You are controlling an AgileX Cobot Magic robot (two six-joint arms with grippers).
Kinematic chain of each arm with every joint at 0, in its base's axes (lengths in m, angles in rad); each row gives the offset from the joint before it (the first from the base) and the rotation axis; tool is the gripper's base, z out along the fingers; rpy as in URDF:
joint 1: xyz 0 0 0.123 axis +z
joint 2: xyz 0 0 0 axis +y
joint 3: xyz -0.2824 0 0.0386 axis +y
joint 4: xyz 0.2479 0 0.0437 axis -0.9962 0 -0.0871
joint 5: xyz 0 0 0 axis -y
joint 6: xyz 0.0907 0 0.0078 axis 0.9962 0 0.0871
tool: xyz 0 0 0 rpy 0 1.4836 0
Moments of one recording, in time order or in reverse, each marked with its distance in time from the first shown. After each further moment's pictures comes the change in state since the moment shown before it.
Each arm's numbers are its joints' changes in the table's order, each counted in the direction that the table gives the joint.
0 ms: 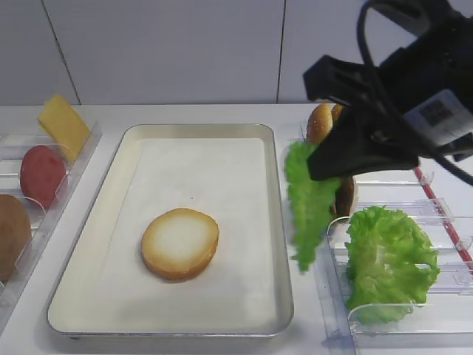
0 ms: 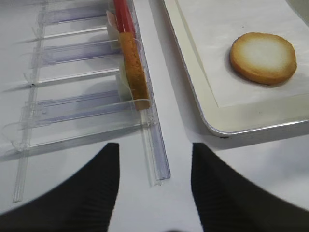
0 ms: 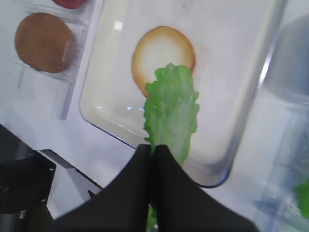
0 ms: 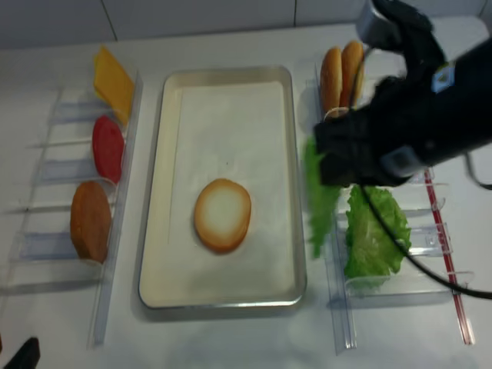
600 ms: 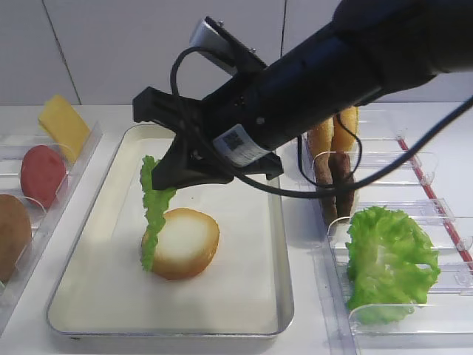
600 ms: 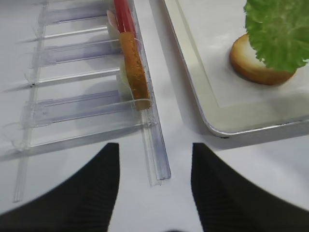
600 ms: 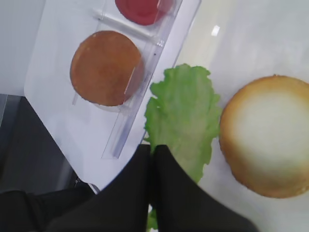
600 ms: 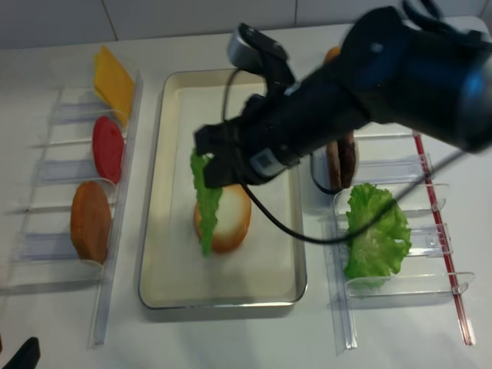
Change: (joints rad) left arm 0.000 0.000 0.000 0.000 0.000 0.000; right arm 0.187 0.450 -0.170 -0.469 0.230 -0.382
